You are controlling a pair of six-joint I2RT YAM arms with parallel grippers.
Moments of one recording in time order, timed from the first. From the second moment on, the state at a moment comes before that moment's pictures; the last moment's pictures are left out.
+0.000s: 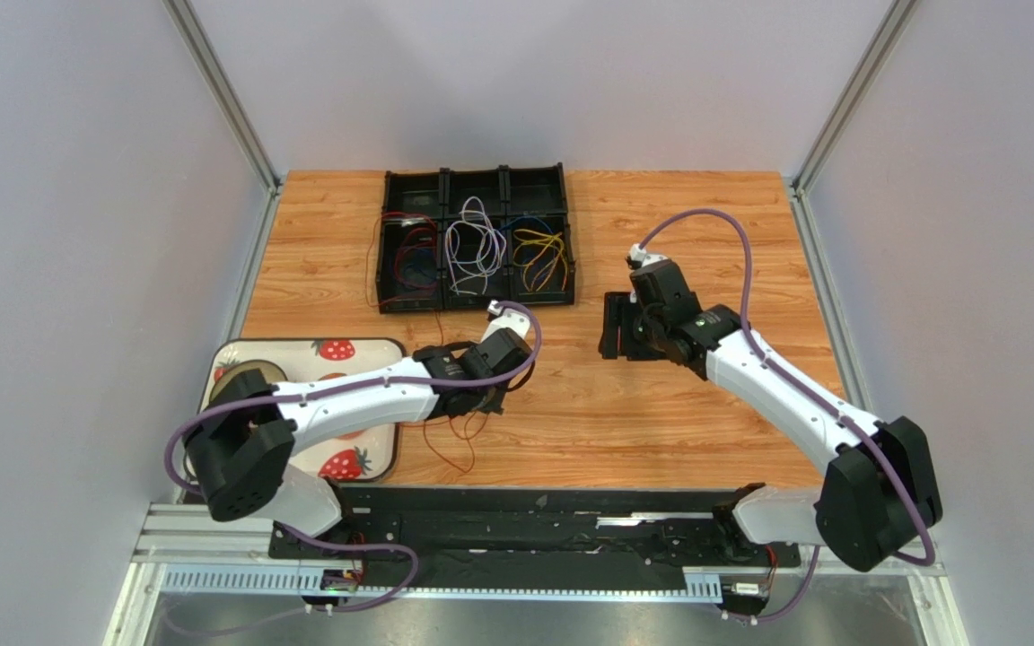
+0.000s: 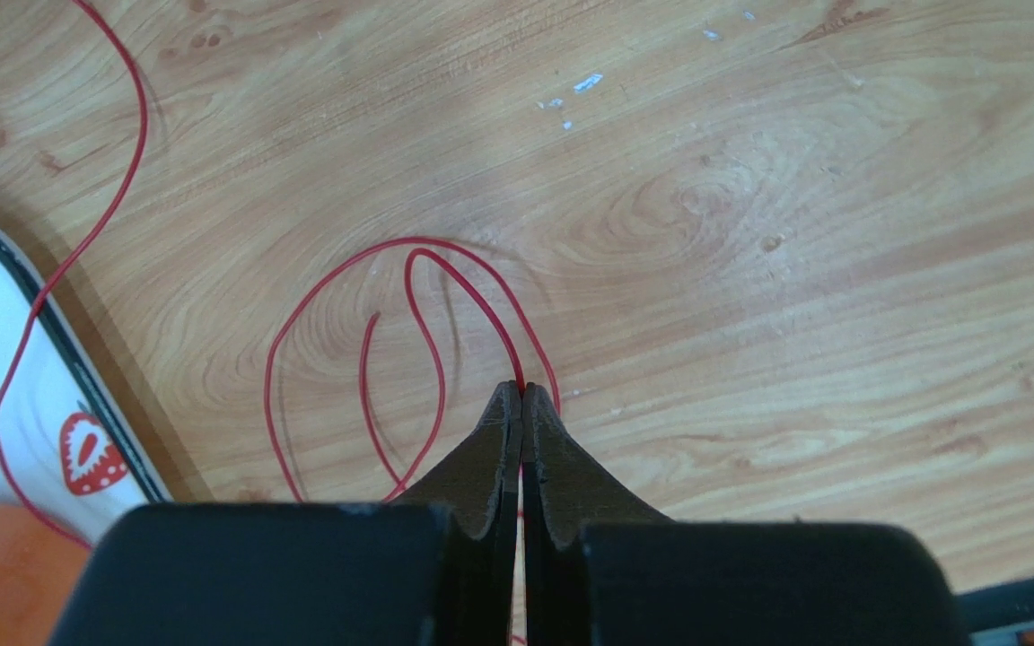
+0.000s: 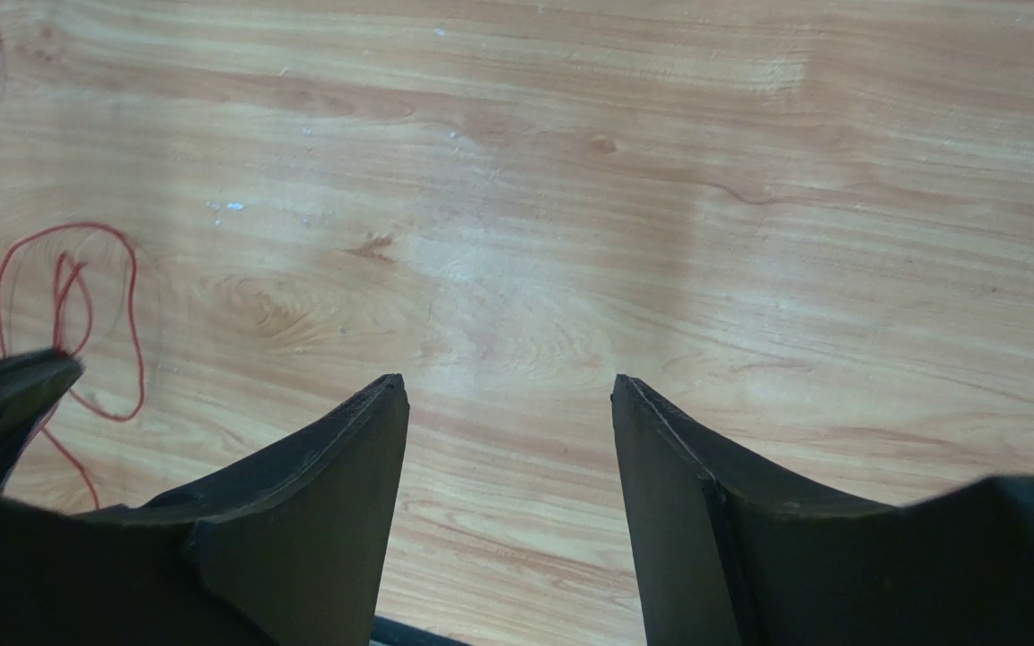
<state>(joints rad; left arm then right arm) -0.98 1.46 0.91 -0.50 -0.40 -0.46 0.51 1.30 0.95 -0.53 0.05 0.45</state>
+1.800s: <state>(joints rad) -0.99 1.63 0.89 -0.43 -0.42 -0.64 0.53 1.21 0.93 -0.52 -0.01 0.46</state>
